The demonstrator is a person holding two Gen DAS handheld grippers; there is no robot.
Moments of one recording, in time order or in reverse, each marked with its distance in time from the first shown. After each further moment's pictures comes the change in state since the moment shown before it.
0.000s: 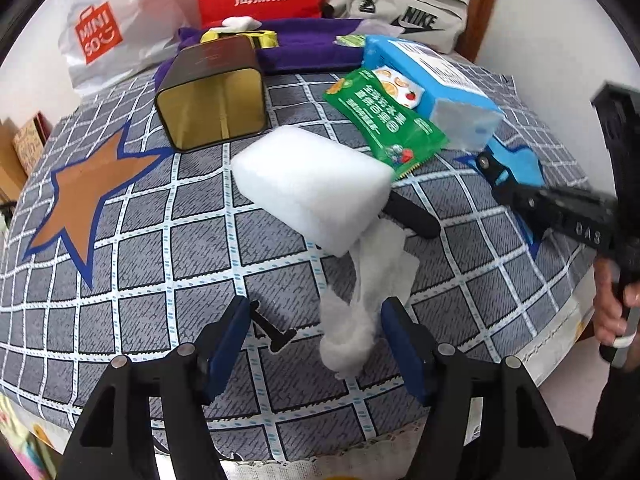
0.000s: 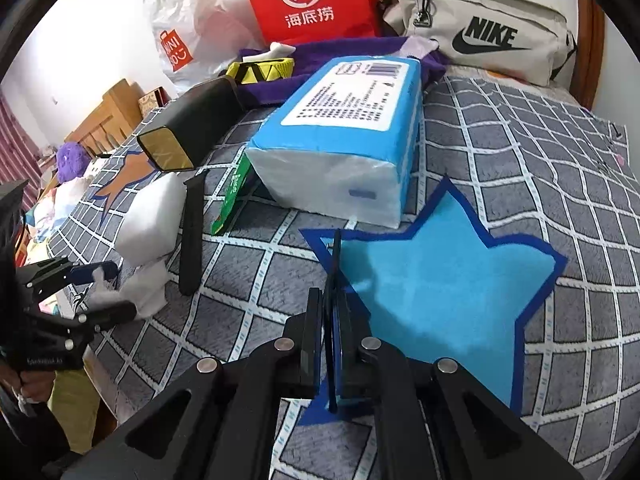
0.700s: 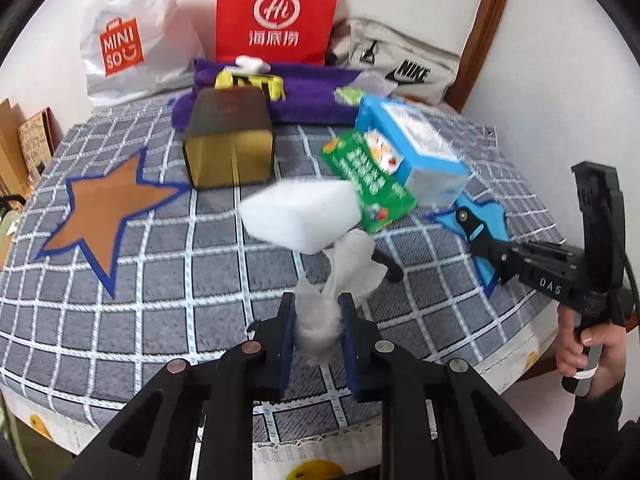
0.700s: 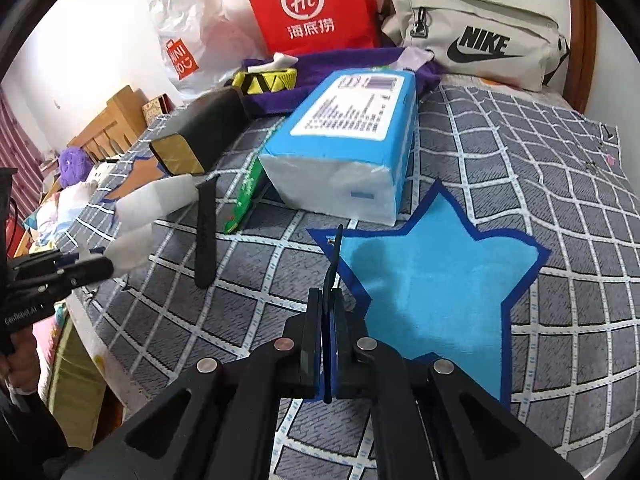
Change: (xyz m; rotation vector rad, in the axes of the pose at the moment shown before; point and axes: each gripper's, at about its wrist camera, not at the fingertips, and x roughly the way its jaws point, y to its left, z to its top) left arm -0.049 0.013 0.009 -0.091 -0.133 -0.089; right arm -0.028 0.003 -0.004 0.005 -0.028 0.011
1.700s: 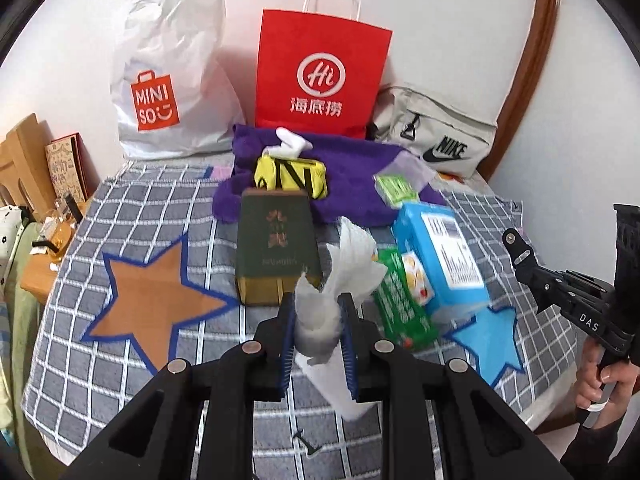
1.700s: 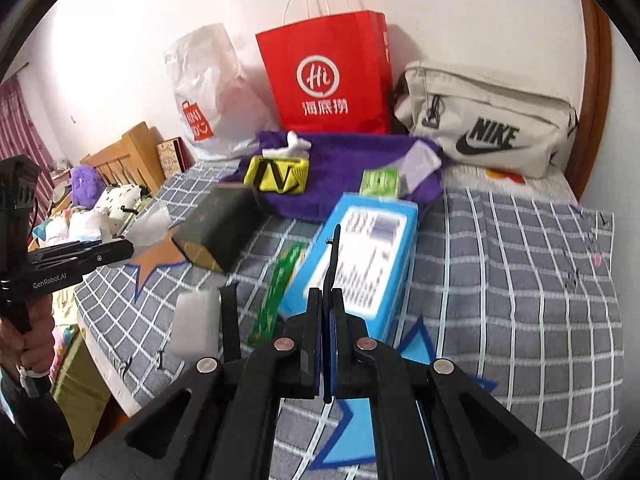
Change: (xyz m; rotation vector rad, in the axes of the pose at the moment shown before) left arm -0.023 0.027 0.099 -0.098 -0.105 0.079; right arm -0.042 0.006 0.102 -0.065 -0.129 -0.003
